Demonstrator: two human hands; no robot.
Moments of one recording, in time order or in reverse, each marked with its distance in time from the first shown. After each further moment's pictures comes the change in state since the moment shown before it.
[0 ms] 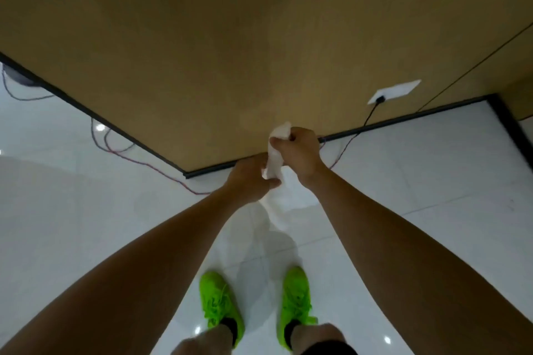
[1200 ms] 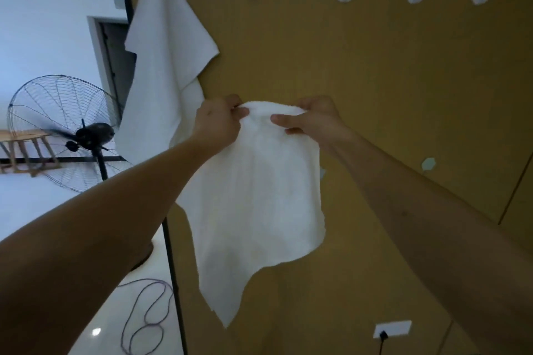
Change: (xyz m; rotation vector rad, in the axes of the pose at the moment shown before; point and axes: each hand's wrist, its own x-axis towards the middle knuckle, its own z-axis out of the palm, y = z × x) left_hand -0.361 0.269 -0.445 0.156 1.293 0.542; right_hand -0.322 -0.512 -0.163 0.075 -0.090 -1.002
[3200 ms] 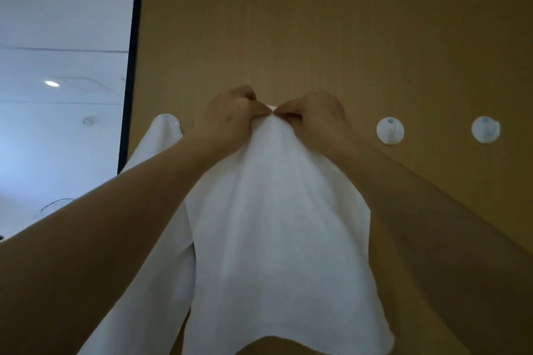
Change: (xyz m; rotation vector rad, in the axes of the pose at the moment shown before) left_hand 0.291 0.018 -0.069 0.332 0.396 0.575; right_hand 0.270 -0.147 -0.007 -0.925 0.251 -0.844
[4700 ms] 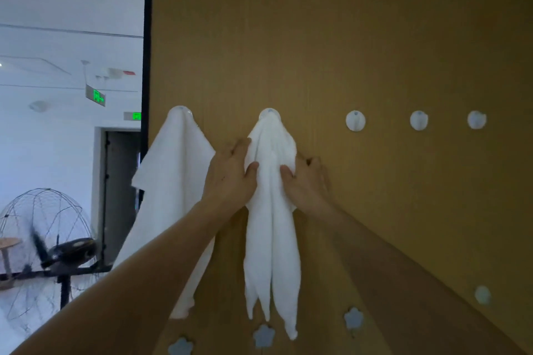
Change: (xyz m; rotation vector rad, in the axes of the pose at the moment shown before) left_hand -0.131 0.052 -0.015 -0.307 -0.140 -0.392; right_hand -0.132 -0.071 0.035 0.130 -0.137 0.635
